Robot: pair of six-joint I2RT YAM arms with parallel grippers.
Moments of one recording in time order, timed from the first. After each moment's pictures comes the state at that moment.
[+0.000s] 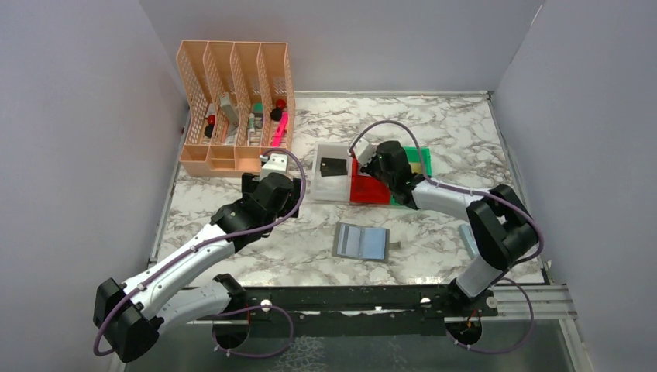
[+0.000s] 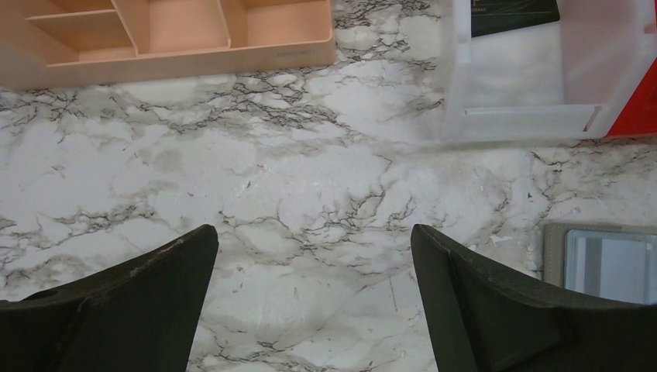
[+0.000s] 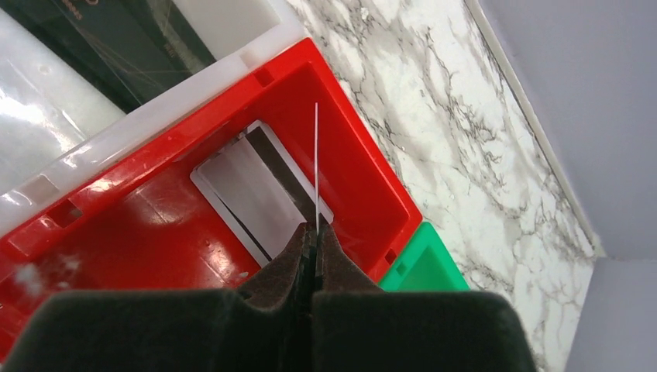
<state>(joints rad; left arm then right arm) -0.75 0.96 0.78 -0.55 -0.56 -0.35 0.58 1.63 0.88 0.27 0.18 -0.59</state>
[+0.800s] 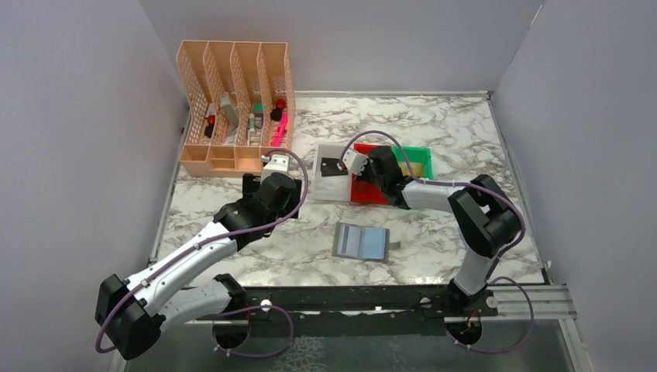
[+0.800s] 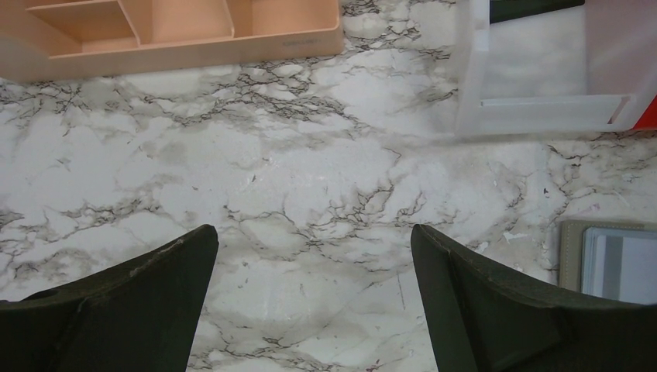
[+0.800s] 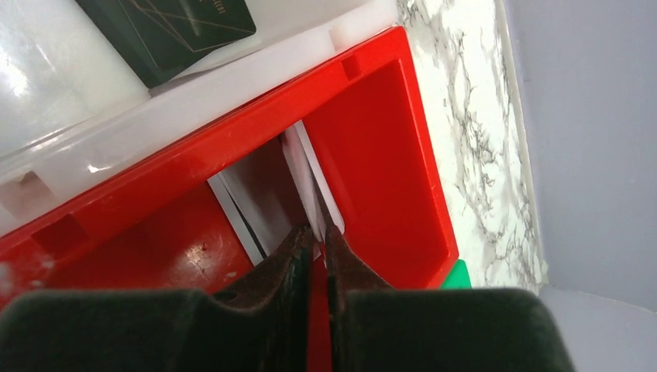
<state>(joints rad) -0.74 0.98 0.78 -0.57 -0.57 -0.35 0.60 1.78 0.90 0.32 0.22 -0.82</state>
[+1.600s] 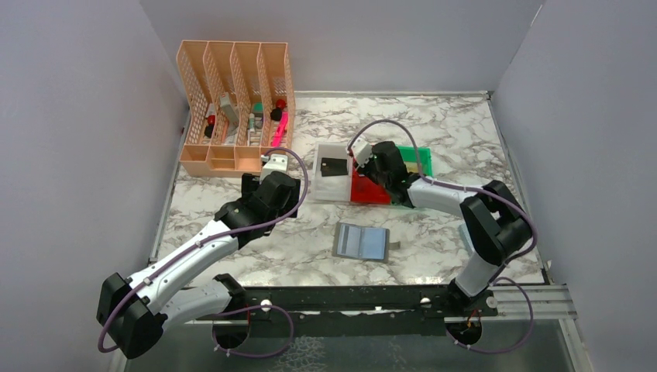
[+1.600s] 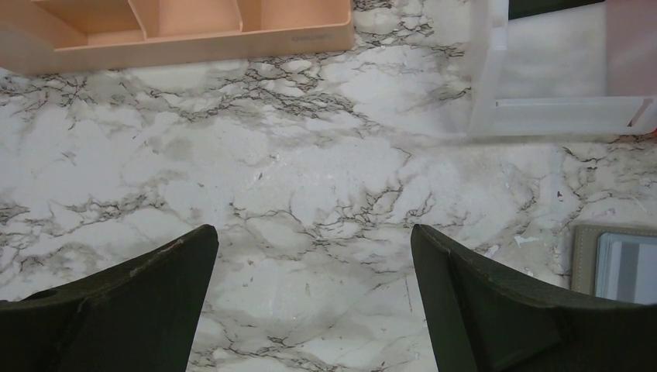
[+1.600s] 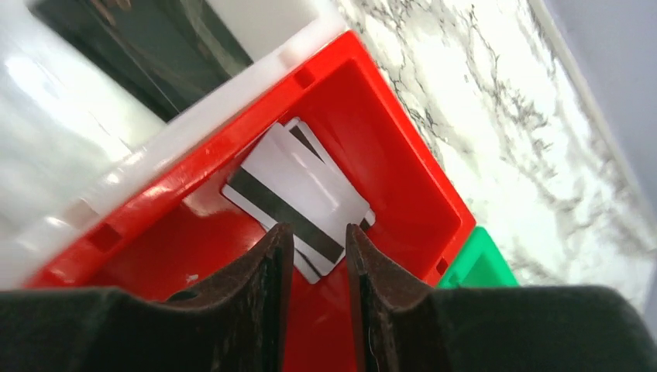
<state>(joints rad) -0.73 1.00 0.78 -0.57 -0.57 -0.35 0.60 1.72 0.91 0.26 0.19 -0.58</state>
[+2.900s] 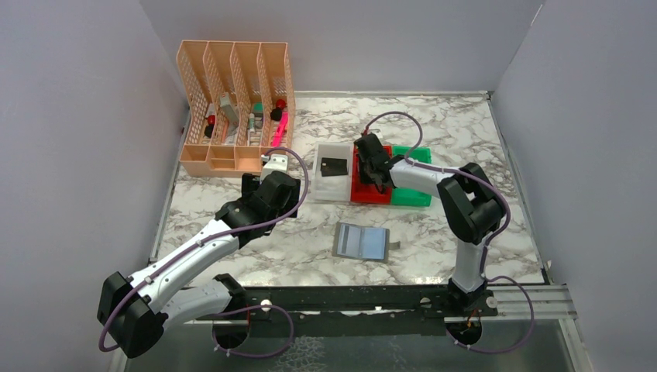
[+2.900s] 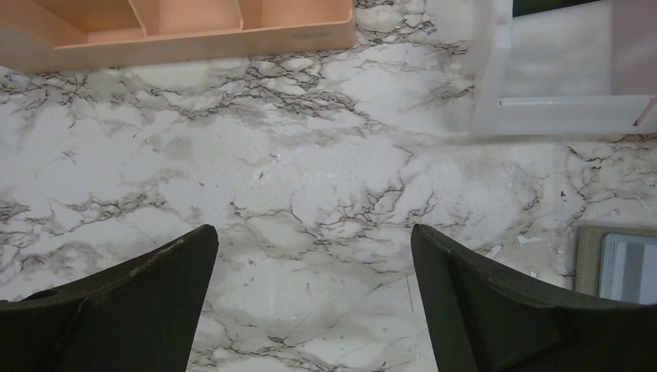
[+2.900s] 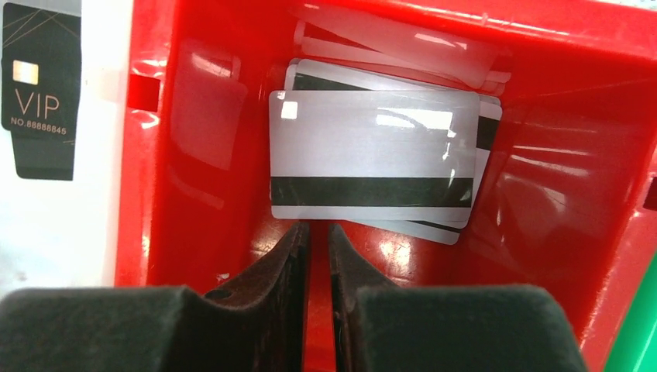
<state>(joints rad) -0.72 1.01 0.78 -0.57 -0.57 -0.35 0.60 1.93 1.21 -0.18 0.28 0.38</state>
